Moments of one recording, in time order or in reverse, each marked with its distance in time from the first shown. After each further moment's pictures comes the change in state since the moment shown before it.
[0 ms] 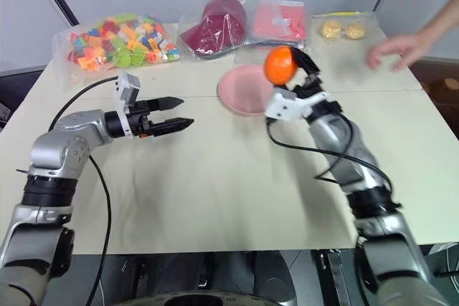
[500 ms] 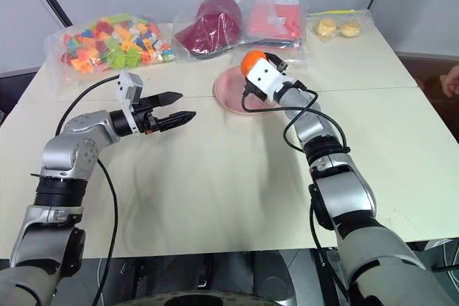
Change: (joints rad) left arm 0.057 -0.032 0.023 -0.049 0.020 -0.027 0.048; right arm -0.377 0.170 -0.017 0.743 0.268 -0.068 0.164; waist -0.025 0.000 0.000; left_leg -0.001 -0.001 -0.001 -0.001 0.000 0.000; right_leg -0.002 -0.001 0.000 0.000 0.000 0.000
